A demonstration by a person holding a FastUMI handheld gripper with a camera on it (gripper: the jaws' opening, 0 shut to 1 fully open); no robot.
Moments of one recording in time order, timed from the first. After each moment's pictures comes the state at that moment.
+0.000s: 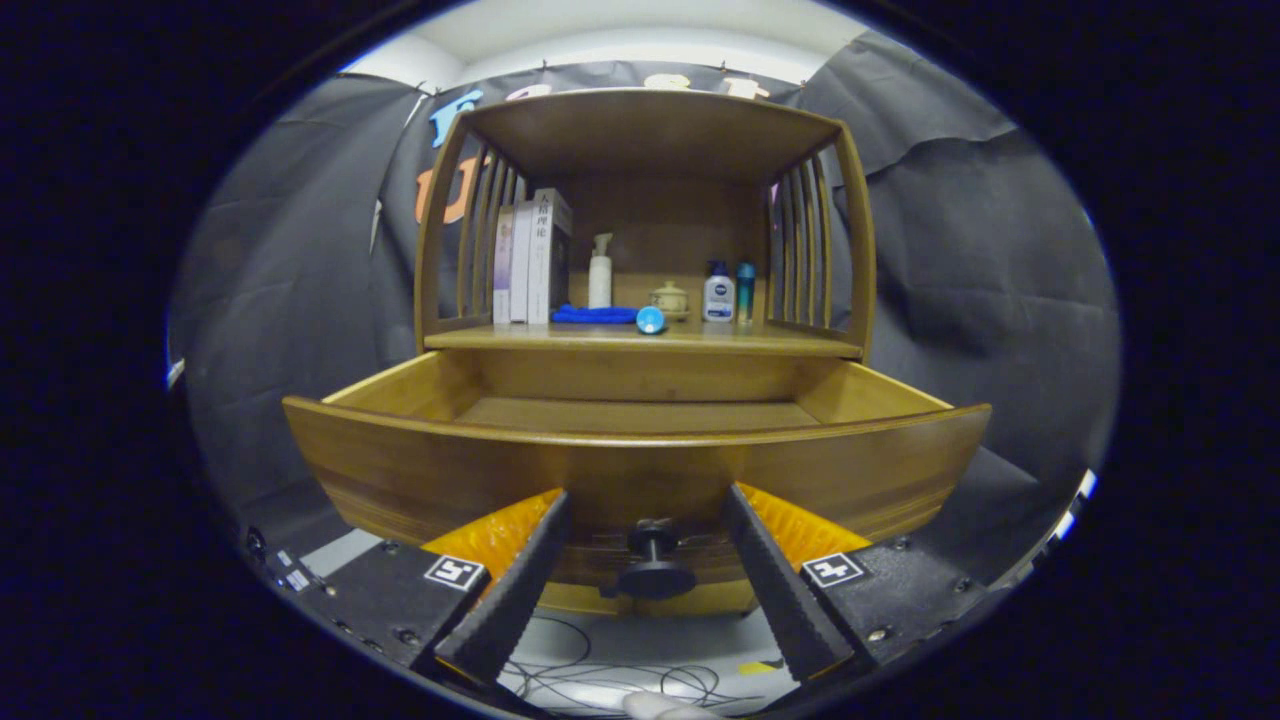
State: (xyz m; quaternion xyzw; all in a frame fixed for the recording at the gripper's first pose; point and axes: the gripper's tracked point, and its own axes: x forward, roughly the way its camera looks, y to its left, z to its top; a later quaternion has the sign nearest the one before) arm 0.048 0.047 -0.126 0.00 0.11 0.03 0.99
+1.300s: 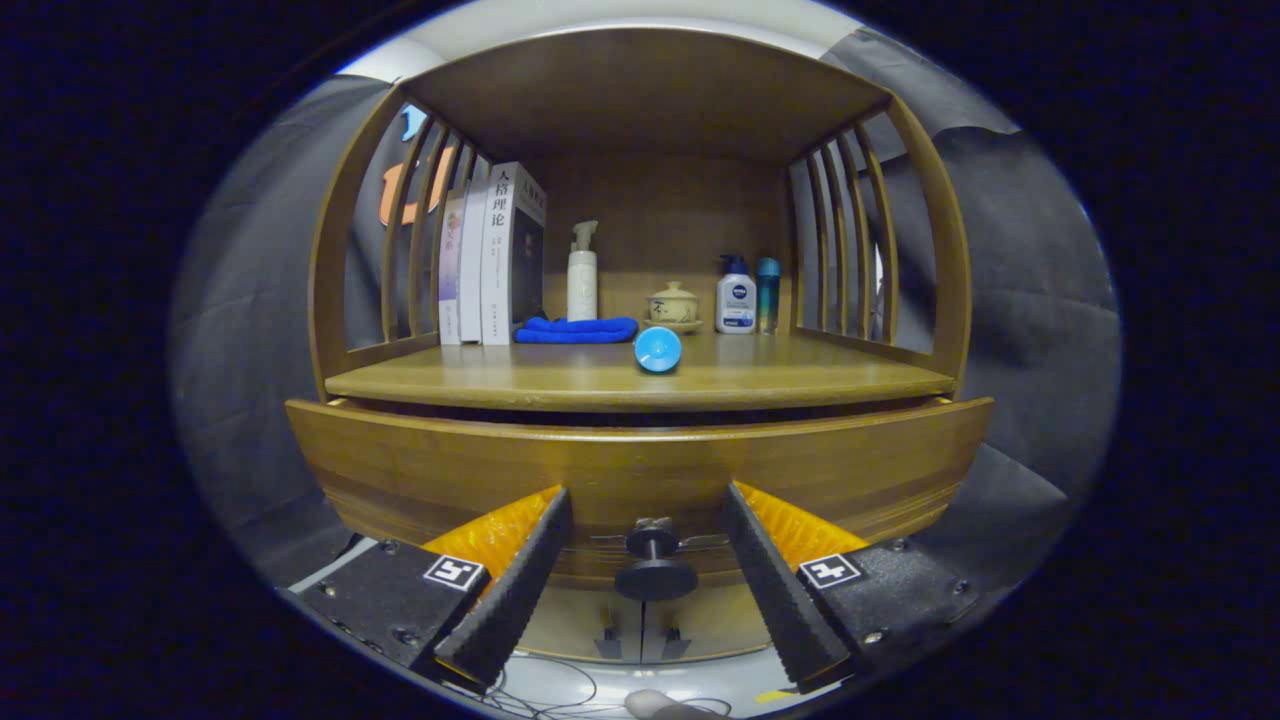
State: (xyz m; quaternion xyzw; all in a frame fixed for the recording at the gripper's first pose) arm 0.210 0.064 -0.112 0.01 0.11 0.02 0.99
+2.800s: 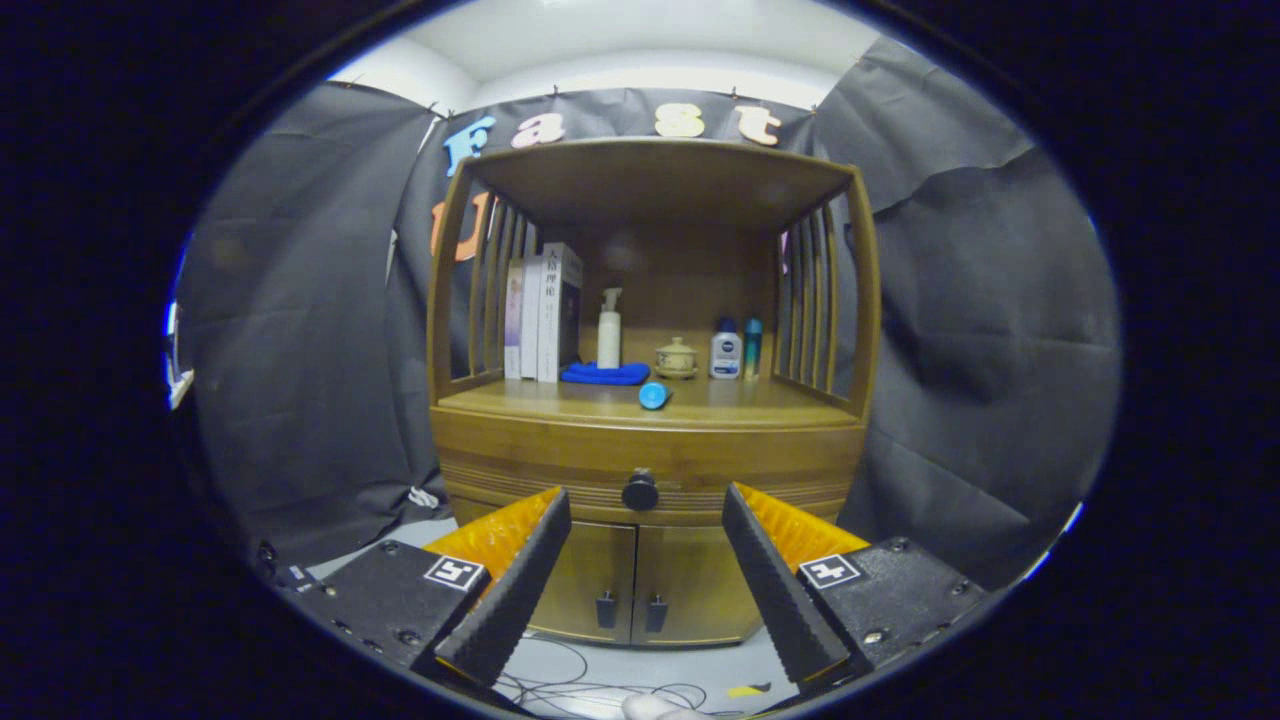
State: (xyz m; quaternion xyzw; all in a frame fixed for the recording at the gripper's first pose) arm 0.026 0.036 -0.041 0.00 0.06 0.06 1.00
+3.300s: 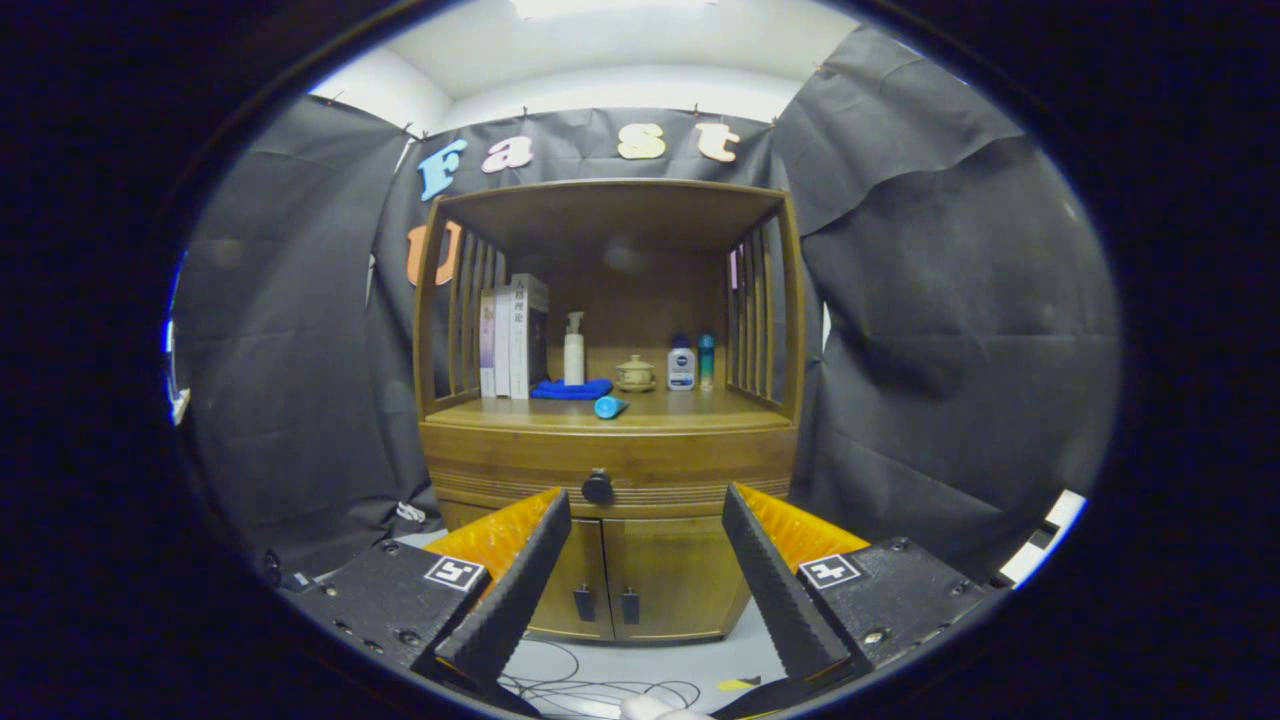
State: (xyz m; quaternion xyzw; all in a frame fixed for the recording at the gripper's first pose) arm -0.016 -0.011 -0.030 0.01 0.04 0.01 1.00
